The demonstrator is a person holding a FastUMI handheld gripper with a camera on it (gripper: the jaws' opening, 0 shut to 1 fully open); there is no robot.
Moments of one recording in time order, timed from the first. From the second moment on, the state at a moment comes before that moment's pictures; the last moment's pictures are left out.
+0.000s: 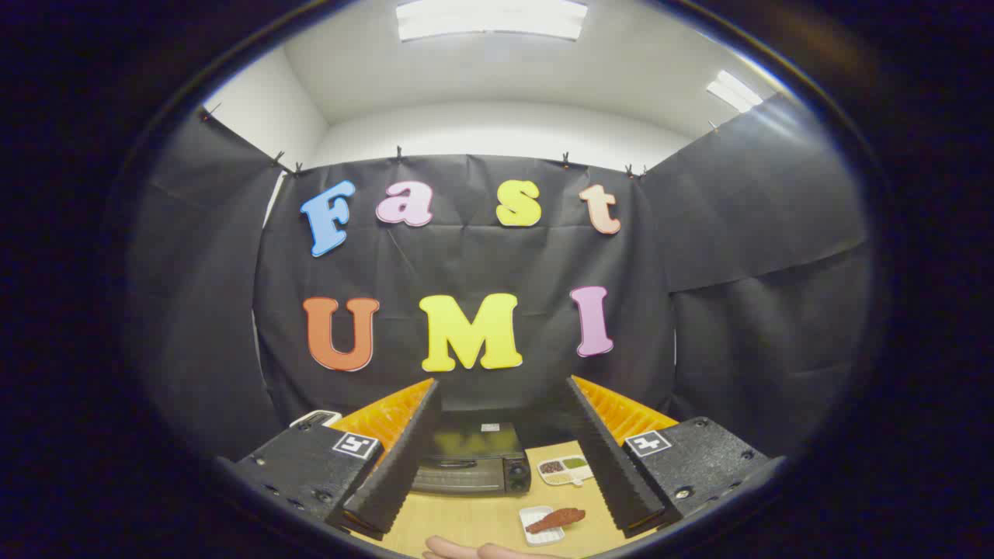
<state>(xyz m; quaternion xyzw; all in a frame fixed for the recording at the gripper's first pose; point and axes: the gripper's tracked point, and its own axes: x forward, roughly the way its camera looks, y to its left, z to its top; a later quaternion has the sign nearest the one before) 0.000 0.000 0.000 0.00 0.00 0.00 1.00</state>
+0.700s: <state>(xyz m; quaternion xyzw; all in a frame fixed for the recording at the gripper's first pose) 0.002 -0.008 0.003 -0.01 0.00 -0.01 1.00</state>
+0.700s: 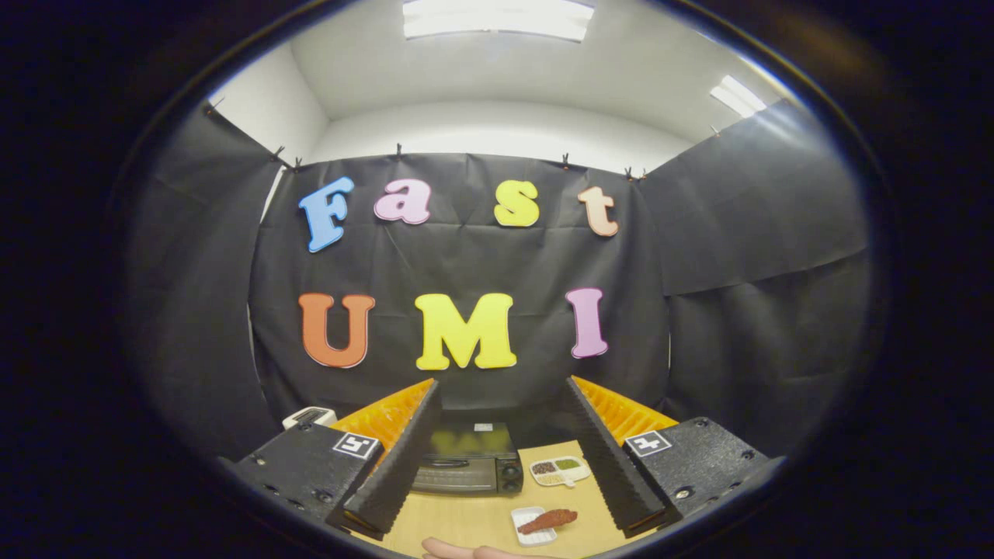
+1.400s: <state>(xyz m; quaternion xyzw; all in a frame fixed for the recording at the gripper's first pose) 0.123 0.038 -0.104 0.02 0.12 0.03 0.99</state>
